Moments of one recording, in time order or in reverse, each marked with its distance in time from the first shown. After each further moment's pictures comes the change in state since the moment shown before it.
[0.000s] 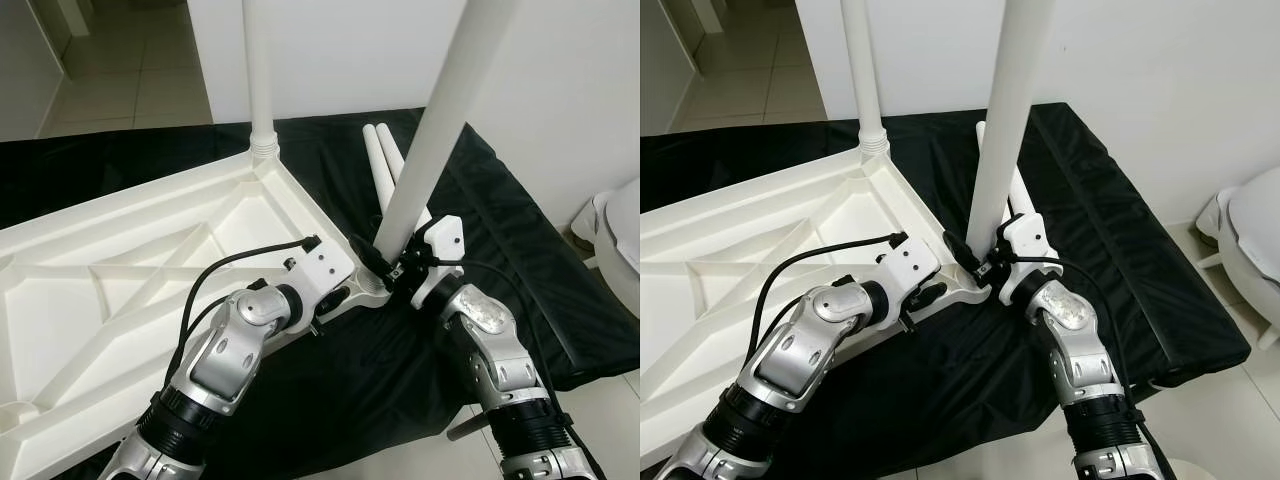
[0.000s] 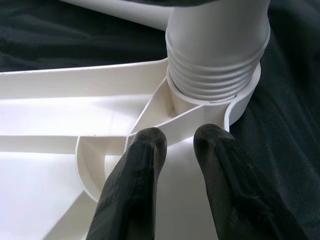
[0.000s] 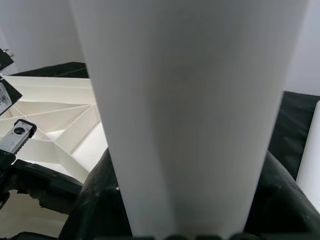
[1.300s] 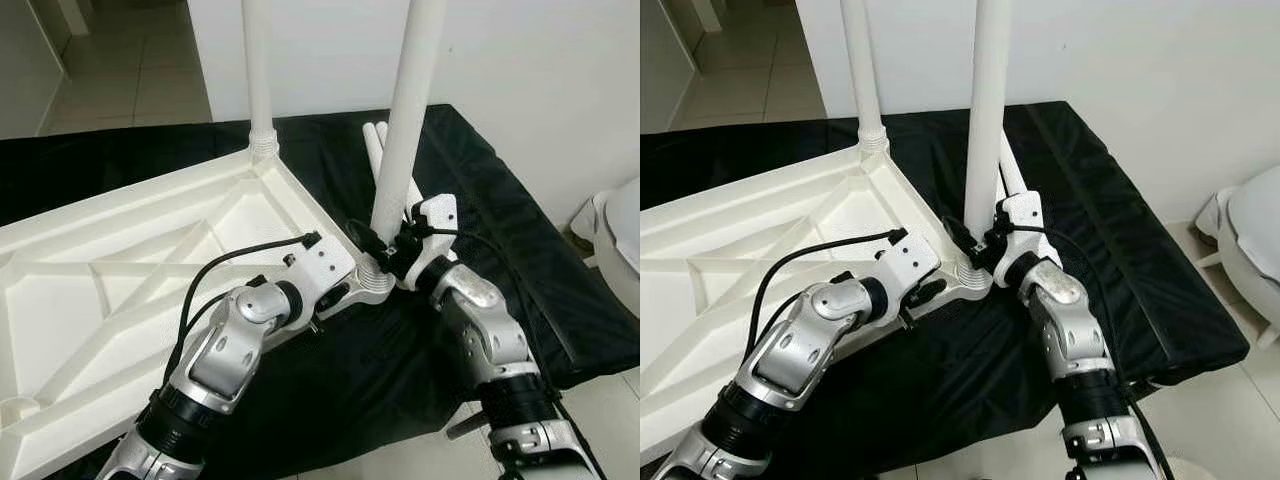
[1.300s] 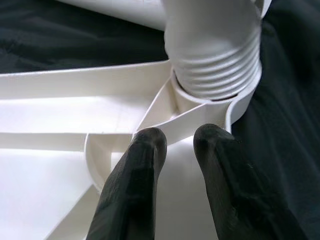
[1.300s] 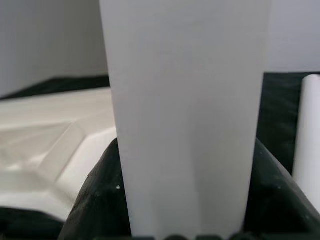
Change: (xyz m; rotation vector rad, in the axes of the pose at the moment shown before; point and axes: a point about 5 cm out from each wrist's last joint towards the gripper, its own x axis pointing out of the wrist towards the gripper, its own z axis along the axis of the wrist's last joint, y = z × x) left arm -0.002 0.002 0.003 0.014 -0.001 0.012; right arm 0.008 -0.007 -0.005 0.132 0.012 -0.138
